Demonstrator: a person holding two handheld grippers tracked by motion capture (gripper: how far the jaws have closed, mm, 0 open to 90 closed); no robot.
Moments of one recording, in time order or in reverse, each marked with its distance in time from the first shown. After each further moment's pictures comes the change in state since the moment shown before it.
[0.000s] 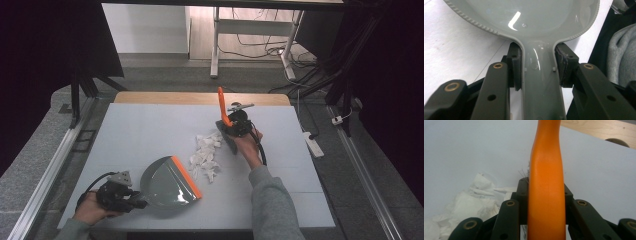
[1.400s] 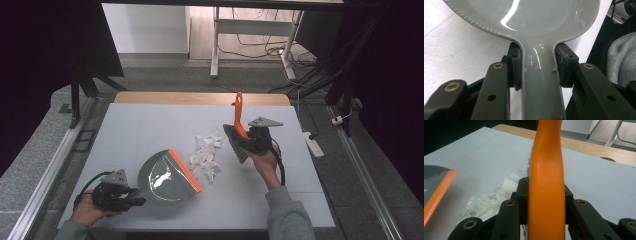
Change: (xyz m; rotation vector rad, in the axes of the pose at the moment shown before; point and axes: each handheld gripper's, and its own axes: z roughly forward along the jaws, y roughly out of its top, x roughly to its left) left arm -0.008 -0.001 -0.016 -0.080 0.047 0.001; right arm 0.006 -0.047 -0.087 -0.260 0.102 -0.009
